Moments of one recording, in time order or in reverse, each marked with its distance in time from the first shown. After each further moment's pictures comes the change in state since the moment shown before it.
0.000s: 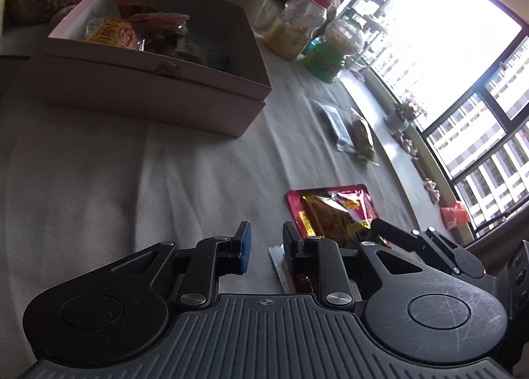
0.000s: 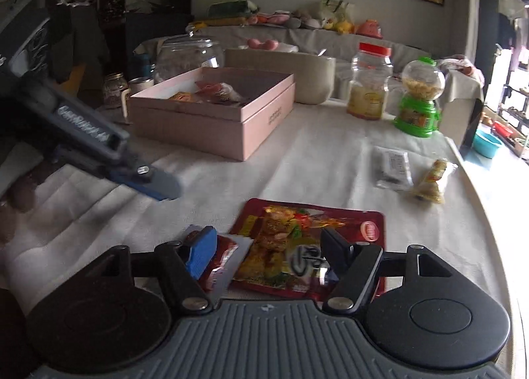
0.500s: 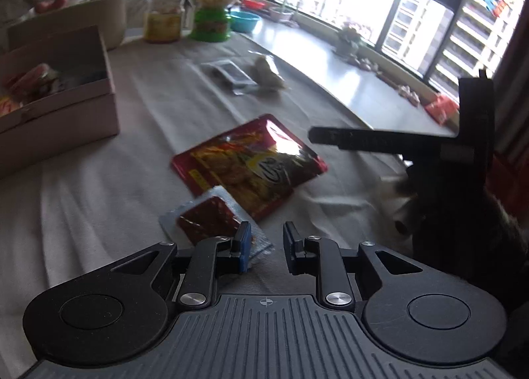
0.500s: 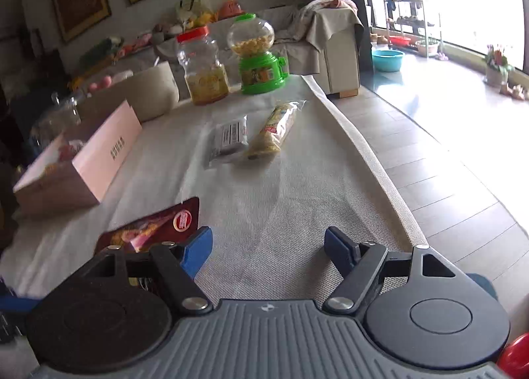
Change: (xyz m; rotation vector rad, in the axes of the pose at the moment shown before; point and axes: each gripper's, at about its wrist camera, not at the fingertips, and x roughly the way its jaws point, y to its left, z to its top) left arm 0.021 -0.102 -0.054 0.505 0.093 -0.009; right arm -0.010 -0.117 -0.033 0.488 0.013 -0.213
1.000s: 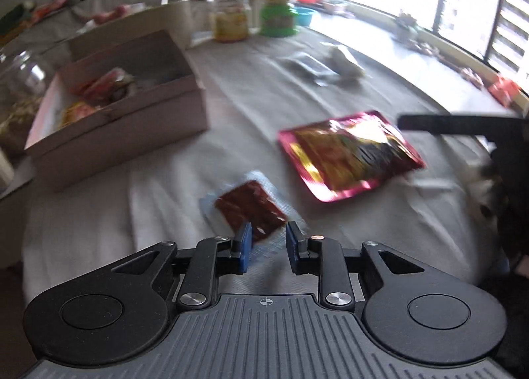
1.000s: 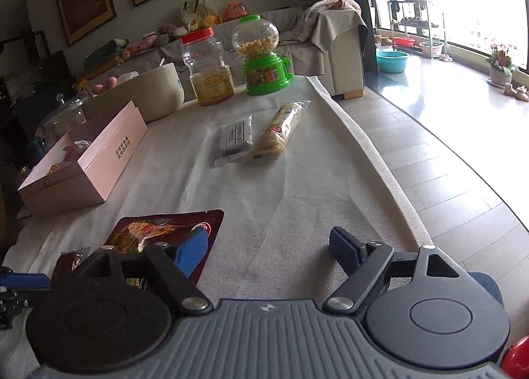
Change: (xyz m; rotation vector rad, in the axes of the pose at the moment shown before) left arm -0.014 0.039 -0.008 -0.018 -0.001 0.285; right arm 0.000 0.001 -0.003 -0.016 -0.001 0.011
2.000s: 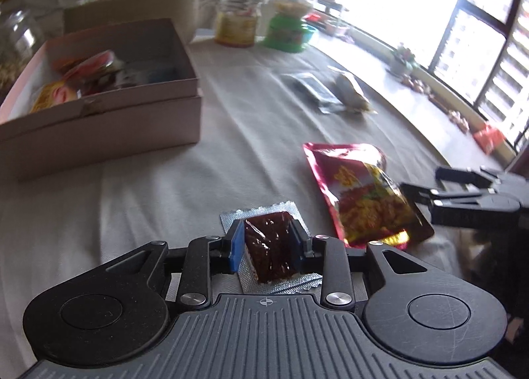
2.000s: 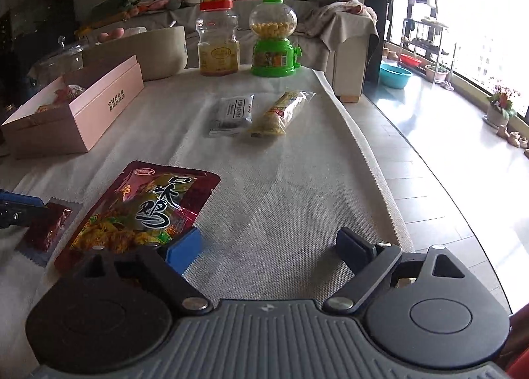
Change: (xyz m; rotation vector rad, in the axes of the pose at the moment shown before) left arm 0.026 0.009 0.017 -0.109 -0.030 -0.118; right arm 0.000 0.018 -0.007 -0.207 0.057 -0.100
